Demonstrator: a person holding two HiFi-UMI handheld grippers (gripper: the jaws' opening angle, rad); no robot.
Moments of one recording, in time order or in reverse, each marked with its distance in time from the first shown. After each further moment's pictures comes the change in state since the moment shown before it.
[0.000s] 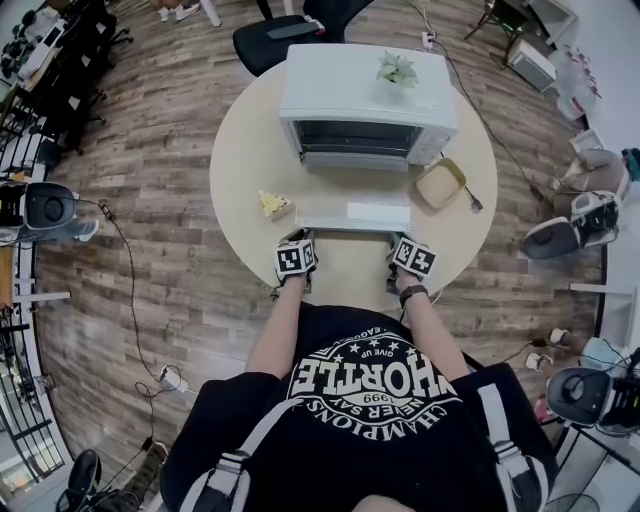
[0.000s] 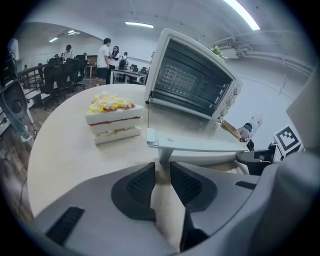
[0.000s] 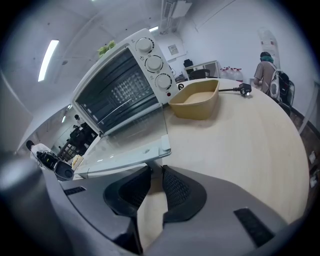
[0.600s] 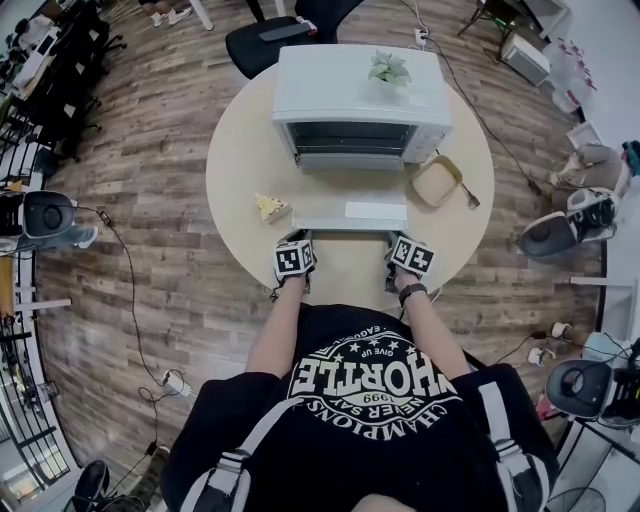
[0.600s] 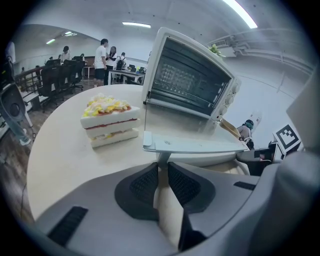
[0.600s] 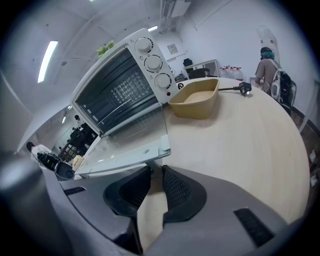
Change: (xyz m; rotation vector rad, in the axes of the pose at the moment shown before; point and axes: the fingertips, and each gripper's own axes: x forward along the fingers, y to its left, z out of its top) left arm 0.006 -0.003 0.004 0.034 0.009 -0.001; right arm 0.002 -0.002 0.001 0.010 0.008 0.006
